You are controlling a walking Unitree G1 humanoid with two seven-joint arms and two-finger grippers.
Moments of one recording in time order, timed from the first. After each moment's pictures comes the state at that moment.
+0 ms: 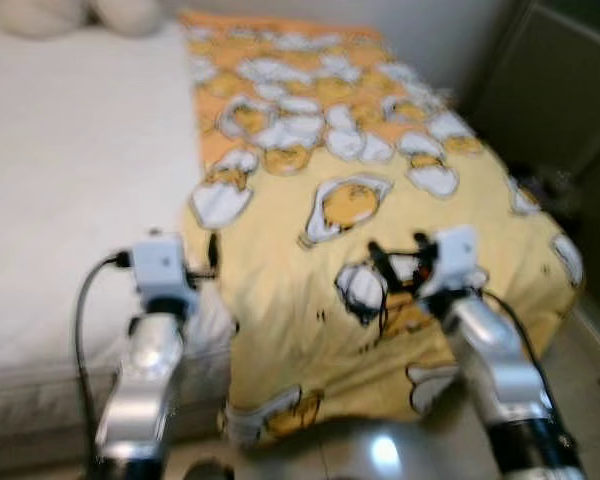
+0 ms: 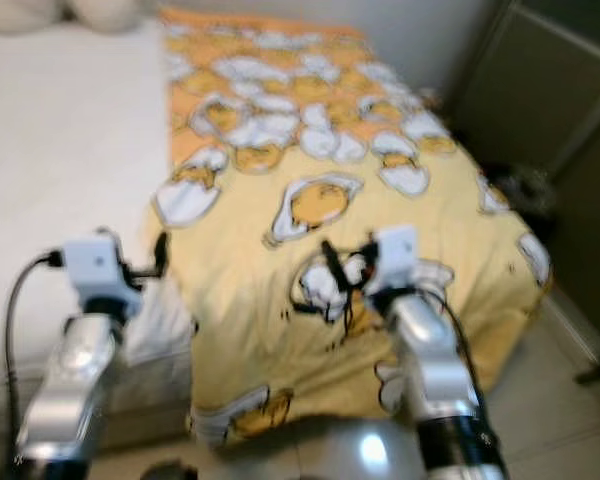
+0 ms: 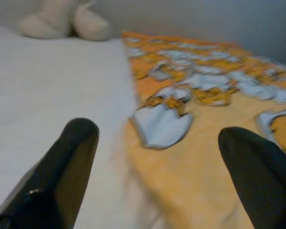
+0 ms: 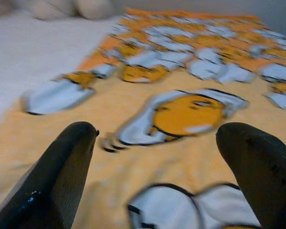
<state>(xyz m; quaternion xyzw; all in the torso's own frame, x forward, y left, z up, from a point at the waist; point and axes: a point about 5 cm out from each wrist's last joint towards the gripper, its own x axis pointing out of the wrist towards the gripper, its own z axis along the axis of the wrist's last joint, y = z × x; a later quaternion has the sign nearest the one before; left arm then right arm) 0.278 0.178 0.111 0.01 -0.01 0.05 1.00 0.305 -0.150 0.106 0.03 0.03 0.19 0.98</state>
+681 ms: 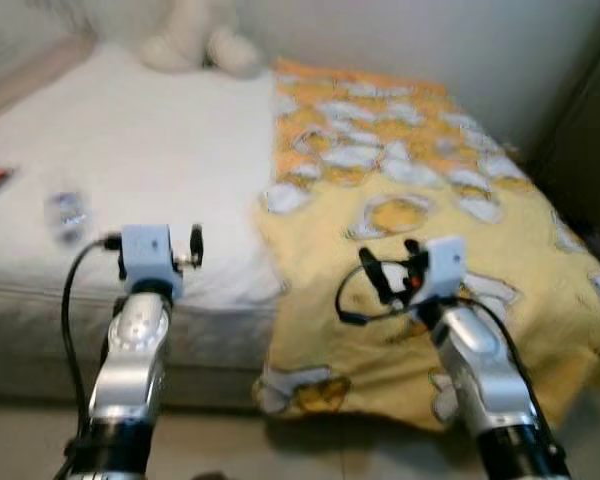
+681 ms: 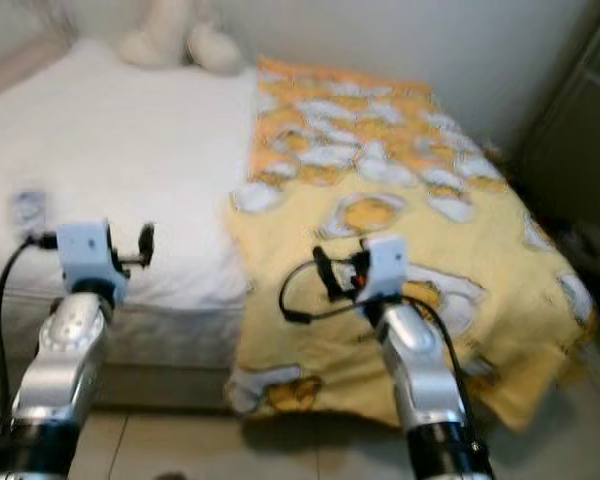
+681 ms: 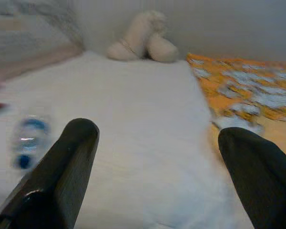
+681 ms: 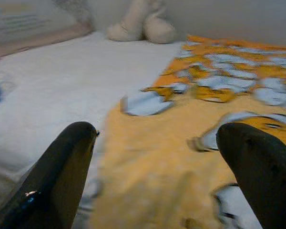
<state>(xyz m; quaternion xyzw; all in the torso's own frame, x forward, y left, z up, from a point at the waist) 0.303 0.194 0.114 0.04 0.00 0.06 1.00 0.298 -0.148 0.092 0.04 0.04 0.17 0.98</state>
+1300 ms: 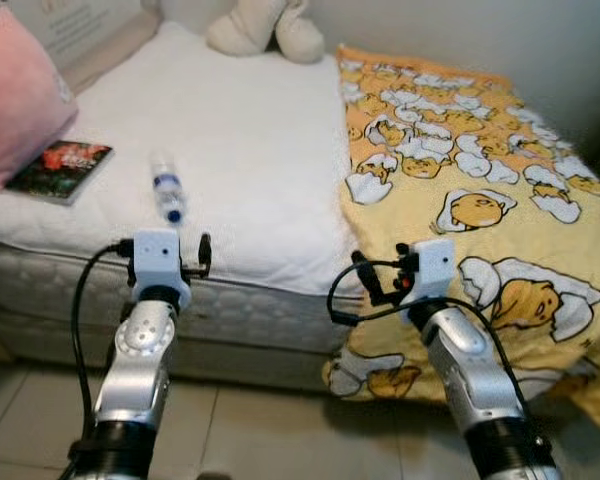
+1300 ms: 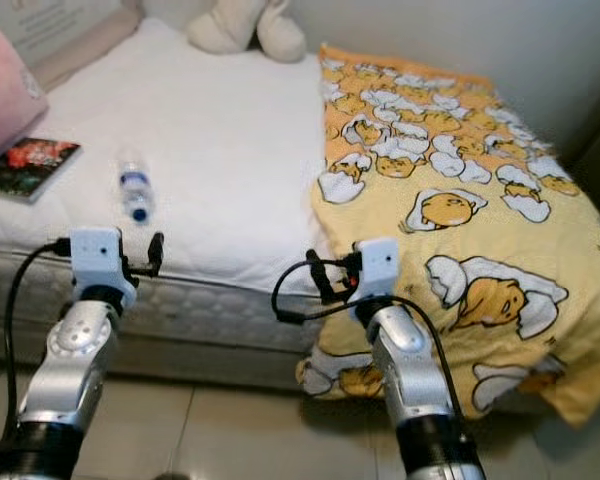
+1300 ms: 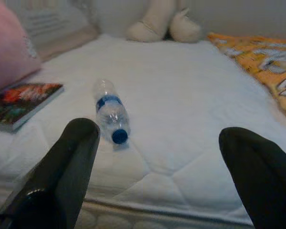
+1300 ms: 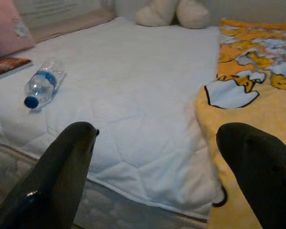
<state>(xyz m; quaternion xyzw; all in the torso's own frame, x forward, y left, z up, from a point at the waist) 0.303 0.194 0.106 0.06 0.01 0.03 1.00 0.301 -0.140 0.082 0.04 0.05 0.16 0.99</state>
